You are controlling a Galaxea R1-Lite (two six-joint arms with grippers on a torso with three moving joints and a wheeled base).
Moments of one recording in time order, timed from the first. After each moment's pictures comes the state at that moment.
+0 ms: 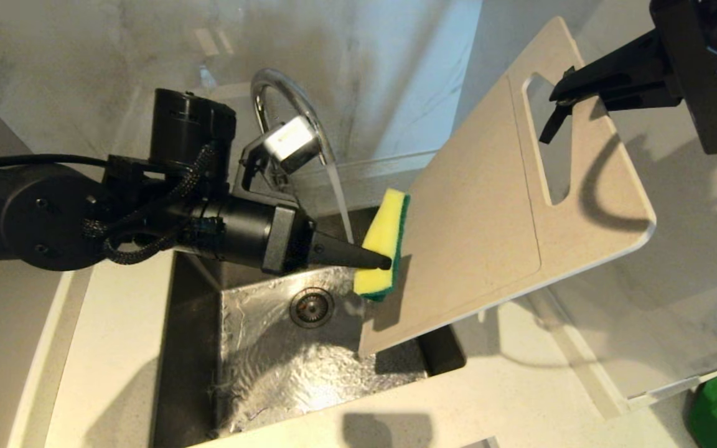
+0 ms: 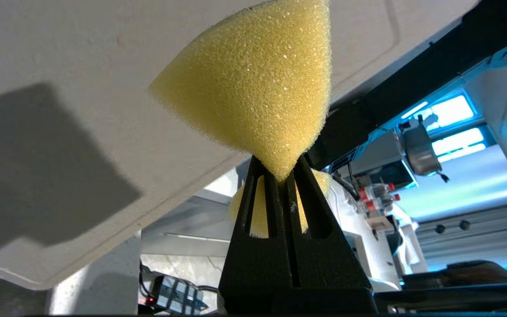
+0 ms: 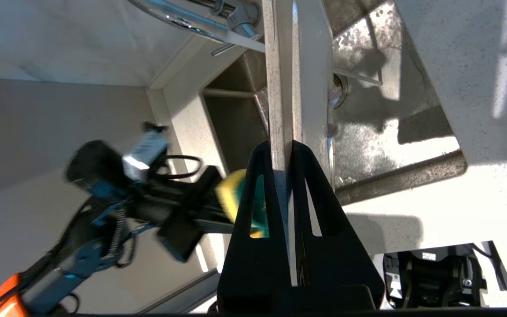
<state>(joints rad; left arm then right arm) -0.66 1.87 -1.48 -0.04 -0.99 -0.24 0.40 1.45 -1.94 0.78 0.13 0.74</state>
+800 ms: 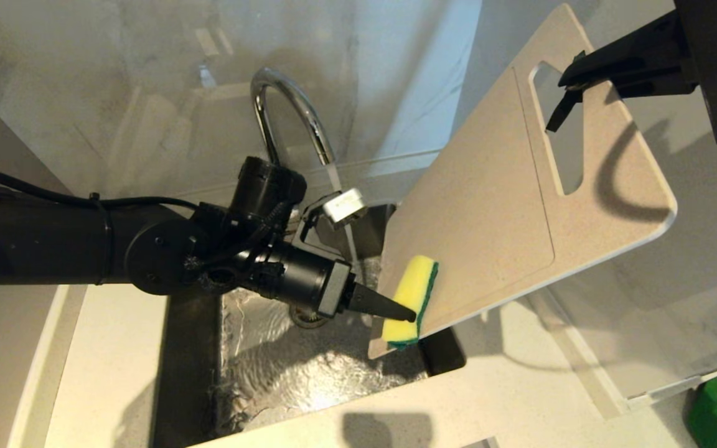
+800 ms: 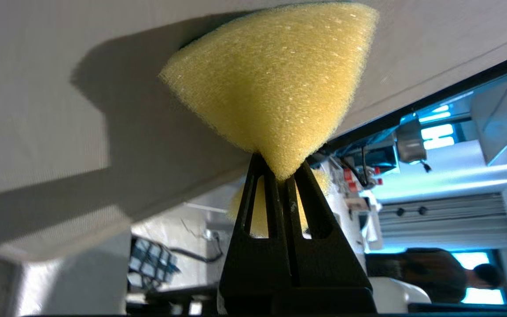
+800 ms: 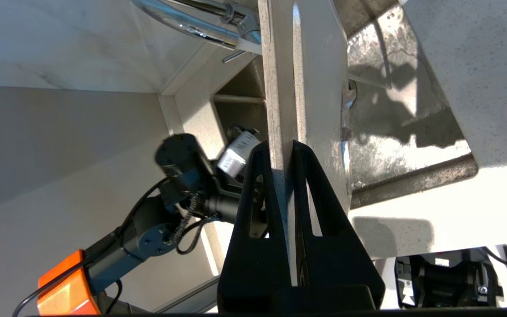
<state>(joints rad) -0.70 2.02 -1.51 0.04 -0.98 -0.24 0.40 1.44 -1.94 0.77 0.13 0.76</state>
